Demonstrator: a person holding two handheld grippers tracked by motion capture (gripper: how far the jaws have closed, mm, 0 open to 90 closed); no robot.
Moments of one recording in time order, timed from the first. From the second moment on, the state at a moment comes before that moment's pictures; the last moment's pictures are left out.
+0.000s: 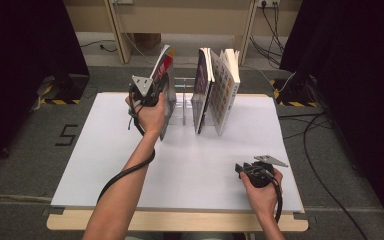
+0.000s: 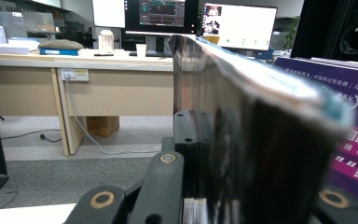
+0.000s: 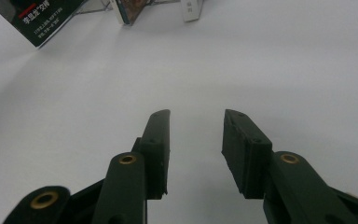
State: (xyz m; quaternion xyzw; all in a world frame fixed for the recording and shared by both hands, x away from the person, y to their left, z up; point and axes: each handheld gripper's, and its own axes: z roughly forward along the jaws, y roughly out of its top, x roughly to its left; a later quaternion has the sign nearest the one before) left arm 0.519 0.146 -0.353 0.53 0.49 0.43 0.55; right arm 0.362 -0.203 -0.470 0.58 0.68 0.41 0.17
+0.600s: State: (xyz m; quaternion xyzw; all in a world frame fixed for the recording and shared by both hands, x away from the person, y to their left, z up) left arm 0.515 0.146 -0.353 0.53 0.49 0.44 0.54; right arm 0.361 -0.204 -0.469 0.58 0.68 0.41 0.18
